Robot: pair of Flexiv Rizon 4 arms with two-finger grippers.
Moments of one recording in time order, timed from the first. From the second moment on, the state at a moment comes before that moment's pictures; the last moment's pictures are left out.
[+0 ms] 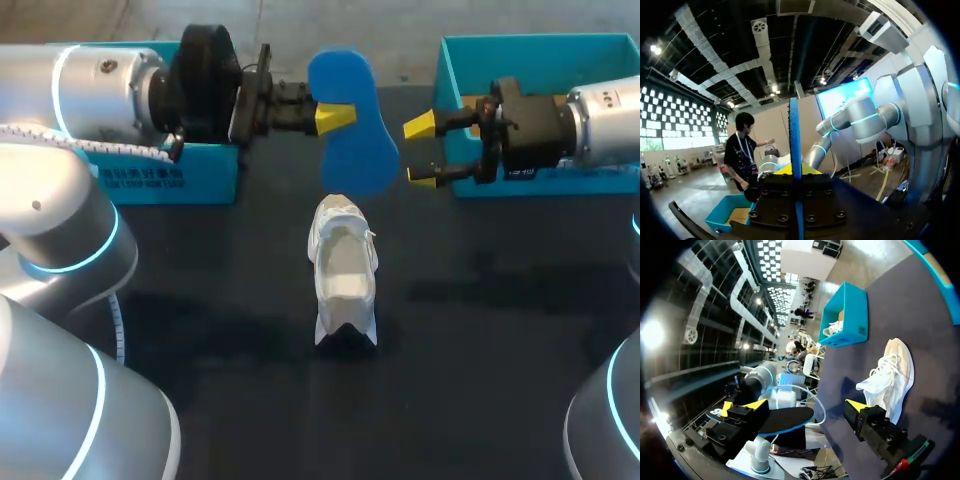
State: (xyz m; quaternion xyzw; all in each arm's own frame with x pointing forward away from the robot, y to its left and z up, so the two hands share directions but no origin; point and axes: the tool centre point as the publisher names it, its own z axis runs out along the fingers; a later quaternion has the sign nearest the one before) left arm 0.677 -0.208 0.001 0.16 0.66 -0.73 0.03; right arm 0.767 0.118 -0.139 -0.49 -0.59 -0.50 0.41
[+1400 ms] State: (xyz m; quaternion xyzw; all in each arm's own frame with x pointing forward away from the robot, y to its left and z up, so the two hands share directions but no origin) left arm 0.699 -0.195 -0.086 0.53 0.53 -0.55 0.38; right arm 0.767 0.118 -0.139 -0.49 -0.59 -0.50 0.41
